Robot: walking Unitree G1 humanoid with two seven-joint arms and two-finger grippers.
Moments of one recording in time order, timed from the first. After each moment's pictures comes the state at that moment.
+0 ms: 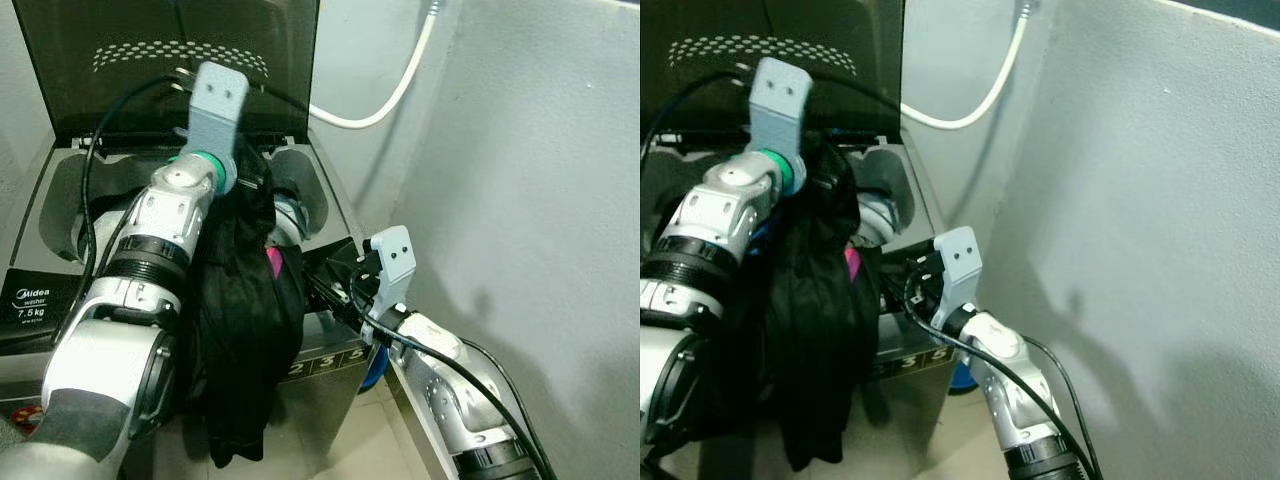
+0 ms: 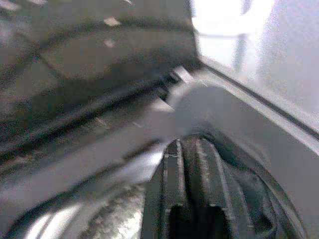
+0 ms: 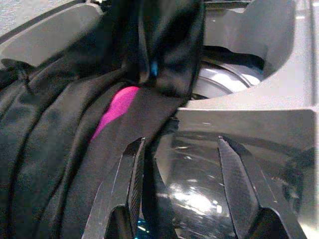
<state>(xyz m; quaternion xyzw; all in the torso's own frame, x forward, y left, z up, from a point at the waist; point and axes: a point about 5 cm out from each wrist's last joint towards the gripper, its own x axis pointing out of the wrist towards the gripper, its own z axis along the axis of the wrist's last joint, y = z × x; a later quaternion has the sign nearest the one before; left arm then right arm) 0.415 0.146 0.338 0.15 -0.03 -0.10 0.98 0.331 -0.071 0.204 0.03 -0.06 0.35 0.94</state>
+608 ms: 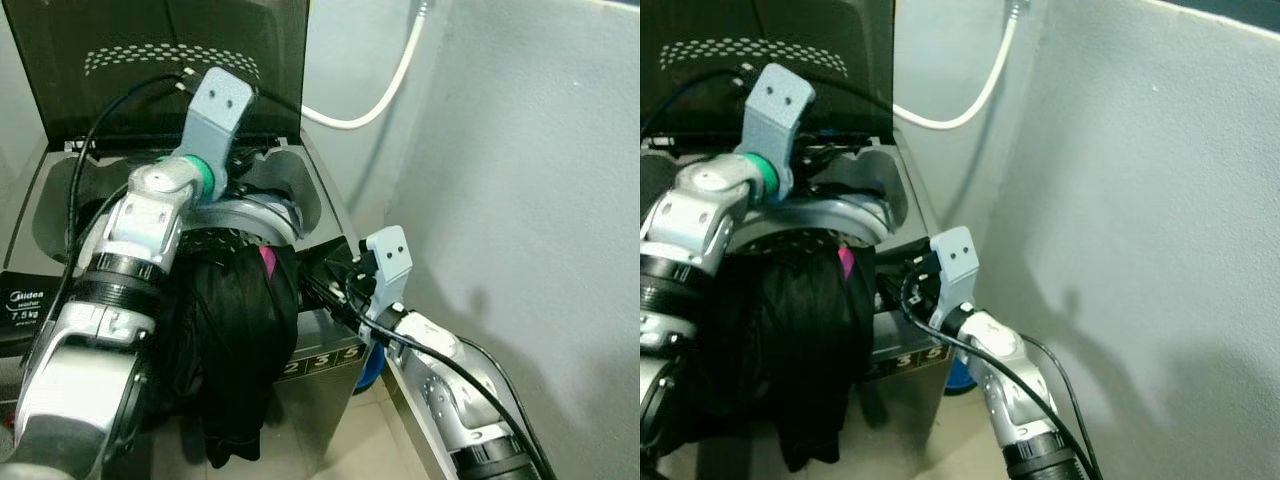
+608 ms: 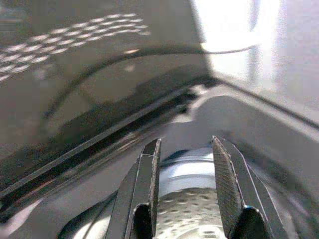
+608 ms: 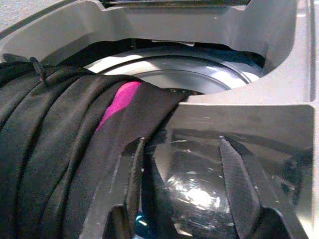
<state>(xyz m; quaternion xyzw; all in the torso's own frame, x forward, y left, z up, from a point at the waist) 0.387 0.172 0.347 0.19 -0.11 -0.04 0.97 0.333 -0.067 0.202 0.03 -0.05 0.36 0.93</state>
